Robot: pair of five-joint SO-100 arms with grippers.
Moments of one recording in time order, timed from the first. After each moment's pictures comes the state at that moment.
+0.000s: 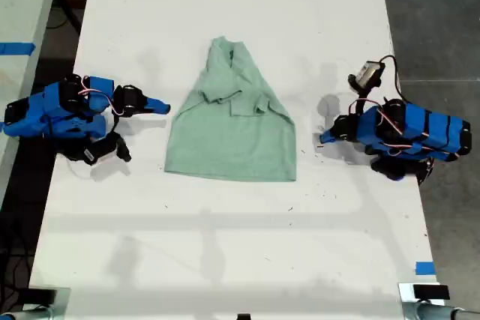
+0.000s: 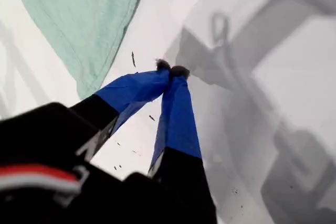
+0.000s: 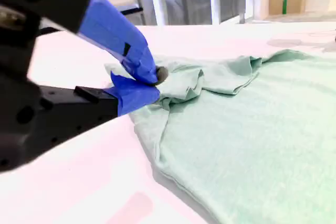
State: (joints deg) arm 0 -19.8 206.4 182.7 54.4 12.7; arm 1 15.9 200.6 173.9 80.7 -12.7
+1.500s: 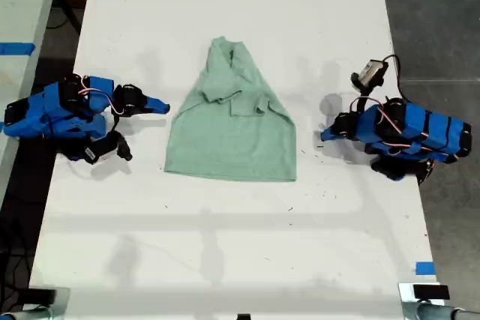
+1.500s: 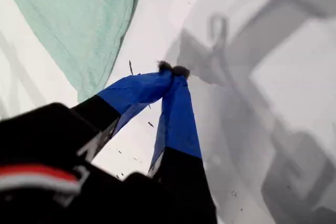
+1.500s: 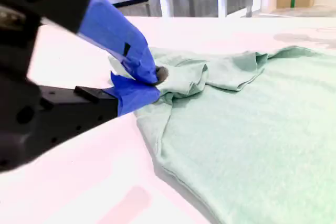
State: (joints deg) arm 0 -20.5 206.4 182.8 55.1 10.7; arm 1 18.5 200.6 174.0 80.4 -12.0
